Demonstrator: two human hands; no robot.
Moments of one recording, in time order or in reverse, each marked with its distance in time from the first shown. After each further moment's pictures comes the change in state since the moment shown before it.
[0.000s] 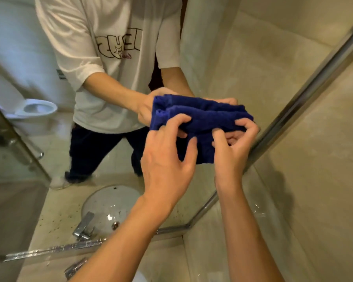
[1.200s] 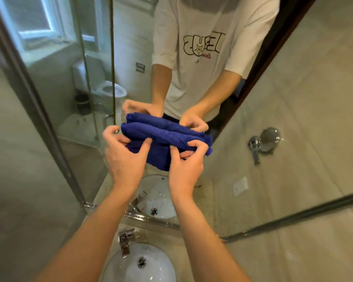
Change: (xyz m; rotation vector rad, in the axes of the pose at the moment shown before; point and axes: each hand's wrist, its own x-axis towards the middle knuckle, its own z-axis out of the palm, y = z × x) left_hand -0.037 -0.194 -0.282 0.093 0.524 -0.563; right_hand -0.256 -0.029 0.240 -0.122 -0.352 0.049
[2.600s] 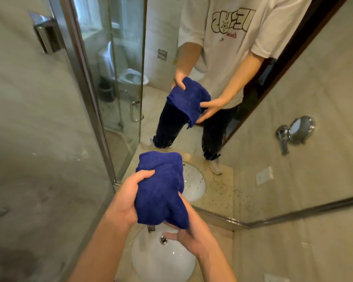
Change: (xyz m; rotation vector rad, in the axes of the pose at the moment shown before) left_hand -0.048 -0.036 -0.118 -0.685 -0.474 -1.108; right_hand -0.137 0.033 -0.044 0.423 -0.808 1.296
